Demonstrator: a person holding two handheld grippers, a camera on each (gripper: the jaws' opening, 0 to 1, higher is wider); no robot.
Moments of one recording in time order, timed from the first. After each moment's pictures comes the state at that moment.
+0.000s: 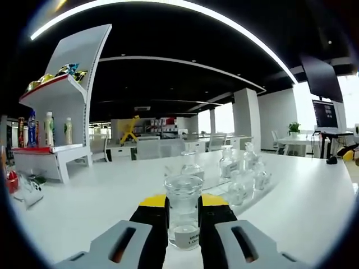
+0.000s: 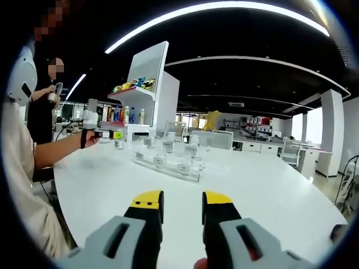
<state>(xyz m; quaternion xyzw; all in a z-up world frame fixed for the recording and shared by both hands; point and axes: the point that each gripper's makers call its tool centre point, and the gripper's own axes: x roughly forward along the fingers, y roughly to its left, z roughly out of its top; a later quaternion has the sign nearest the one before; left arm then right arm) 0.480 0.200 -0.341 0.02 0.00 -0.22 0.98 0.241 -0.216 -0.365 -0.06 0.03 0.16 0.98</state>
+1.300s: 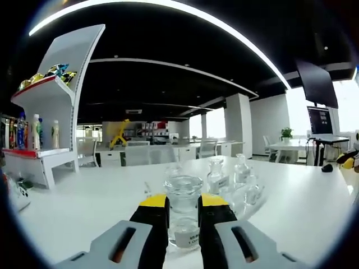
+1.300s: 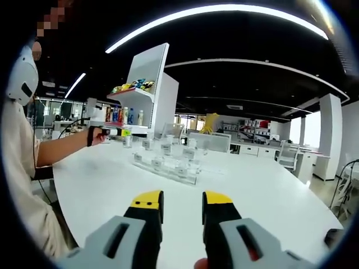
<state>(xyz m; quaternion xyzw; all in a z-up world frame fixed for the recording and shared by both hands) 0.485 0.151 -0.320 0.00 -0.02 -0.25 0.97 0.235 -0.220 -0.355 -0.07 0.02 0.16 0.99</state>
